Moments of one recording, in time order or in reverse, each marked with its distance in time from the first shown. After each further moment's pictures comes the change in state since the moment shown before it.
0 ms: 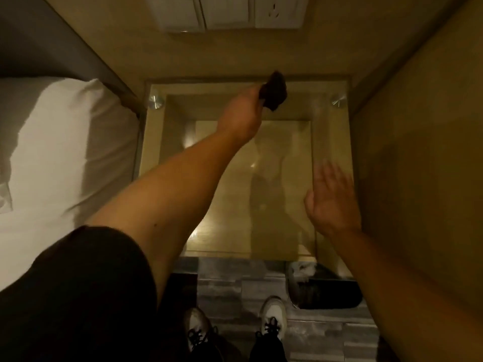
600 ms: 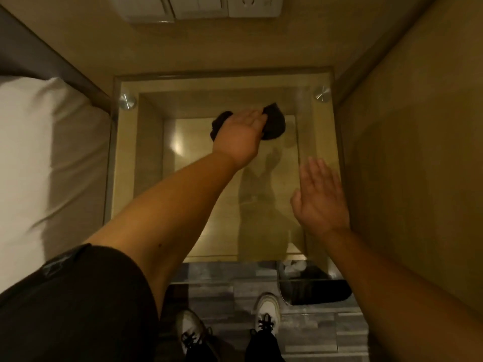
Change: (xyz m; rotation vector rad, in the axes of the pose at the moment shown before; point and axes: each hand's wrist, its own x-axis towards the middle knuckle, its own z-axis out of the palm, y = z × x) left_hand -0.019 -0.018 0.061 0.388 -0.149 0.280; right_hand -0.003 -0.003 -0.003 -0.047 0.013 0.005
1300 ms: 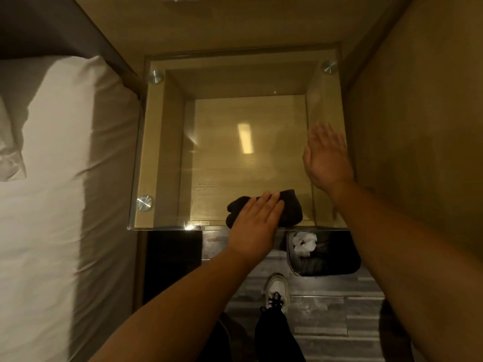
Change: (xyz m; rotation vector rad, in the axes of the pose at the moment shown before) left_hand -0.254 0.110 0.042 -0.022 -0.127 0.025; right_hand -0.004 0.003 0.001 0.117 0.049 -0.042
